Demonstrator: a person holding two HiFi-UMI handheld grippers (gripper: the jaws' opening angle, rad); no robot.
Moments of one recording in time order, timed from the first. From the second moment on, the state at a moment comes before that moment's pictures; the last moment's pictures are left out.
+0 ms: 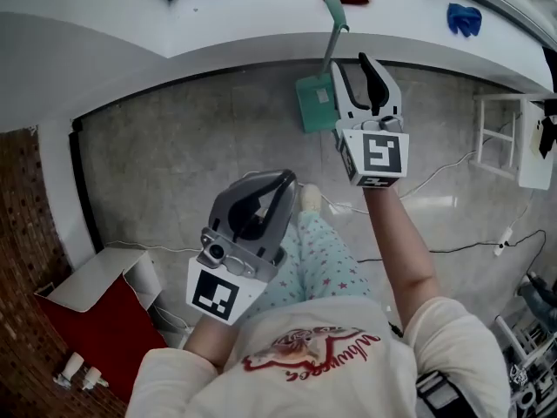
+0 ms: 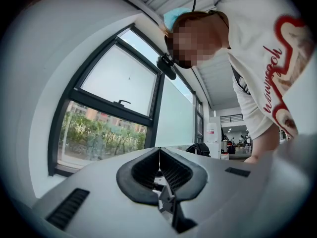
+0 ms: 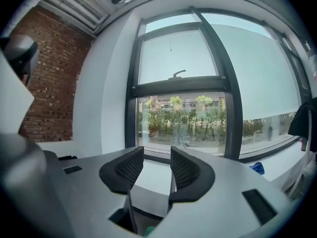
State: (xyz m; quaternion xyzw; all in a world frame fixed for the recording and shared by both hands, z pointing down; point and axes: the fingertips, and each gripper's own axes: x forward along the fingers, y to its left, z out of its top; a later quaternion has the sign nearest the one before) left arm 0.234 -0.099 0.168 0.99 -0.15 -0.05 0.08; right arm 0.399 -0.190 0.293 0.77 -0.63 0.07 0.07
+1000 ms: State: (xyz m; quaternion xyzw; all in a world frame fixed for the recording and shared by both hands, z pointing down) left arm 0.214 -0.010 0.074 0.99 -0.11 -0.10 0.08; right arm 0.315 -0.011 0.095 0.75 -0.66 0.01 -0.02
